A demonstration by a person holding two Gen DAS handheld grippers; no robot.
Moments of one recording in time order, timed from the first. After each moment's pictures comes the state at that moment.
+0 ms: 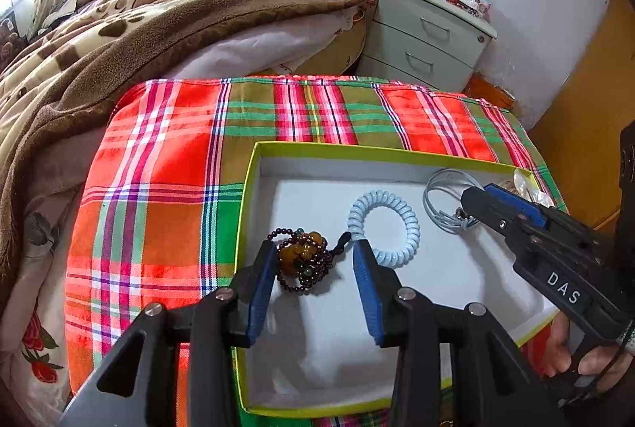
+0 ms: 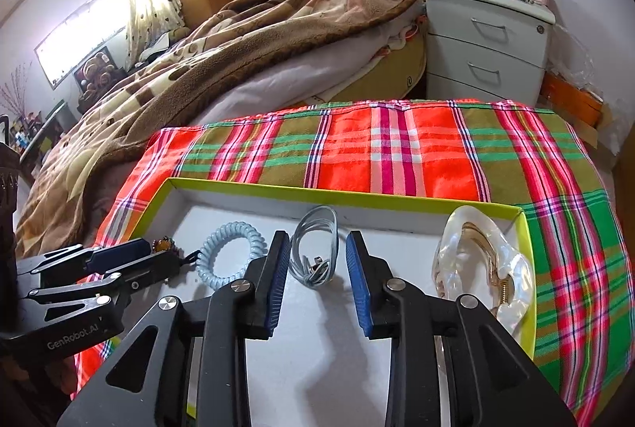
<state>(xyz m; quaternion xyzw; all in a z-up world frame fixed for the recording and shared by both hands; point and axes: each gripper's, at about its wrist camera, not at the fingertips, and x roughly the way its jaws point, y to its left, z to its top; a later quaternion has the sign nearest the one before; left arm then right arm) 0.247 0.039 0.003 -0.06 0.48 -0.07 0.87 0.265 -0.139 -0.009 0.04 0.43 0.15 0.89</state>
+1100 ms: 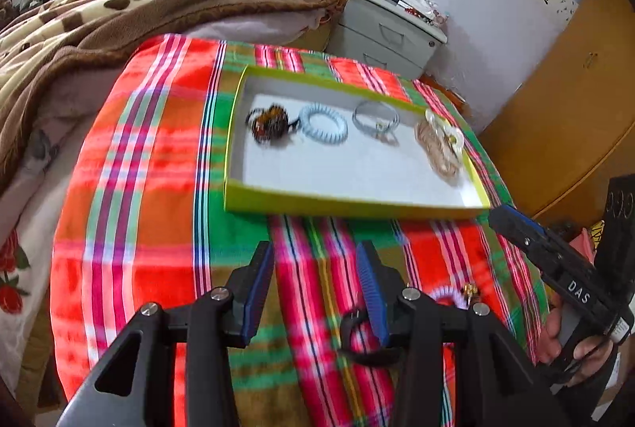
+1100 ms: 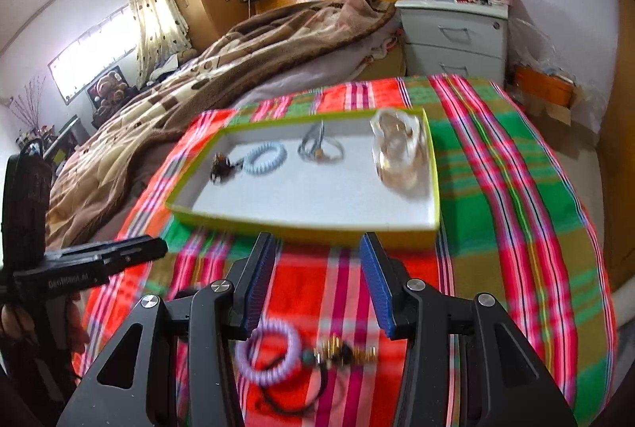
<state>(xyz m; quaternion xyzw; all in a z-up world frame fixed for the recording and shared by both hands) 0.123 0.054 0.015 -0.12 0.47 -0.14 0.87 0.110 -0.182 0.011 0.06 0.40 0.14 0.90</state>
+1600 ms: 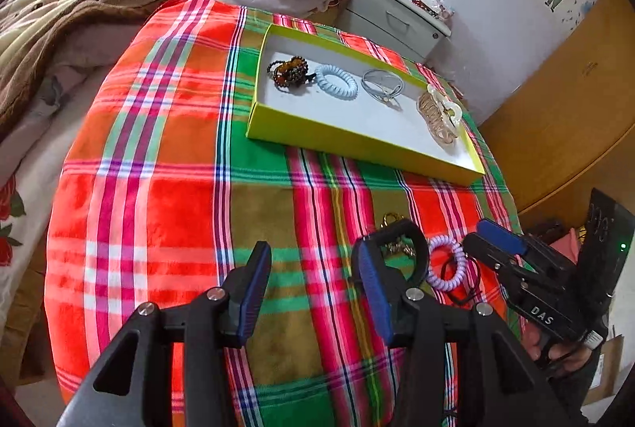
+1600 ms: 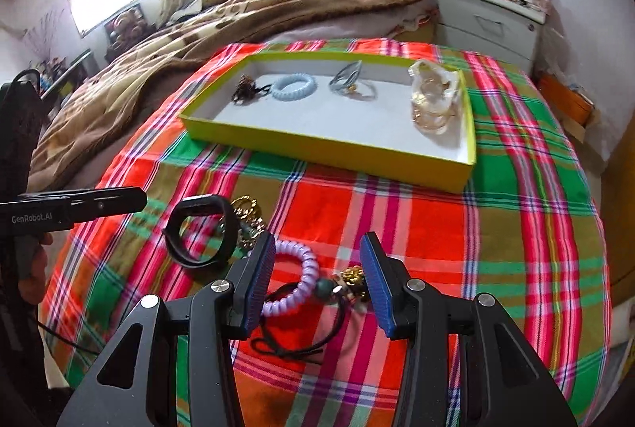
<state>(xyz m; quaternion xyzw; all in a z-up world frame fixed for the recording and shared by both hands) 0.082 0.073 -0.002 -0.16 0.49 -0.14 0.85 0.090 -0.160 -0.013 -0.03 0.44 0.19 0.88</state>
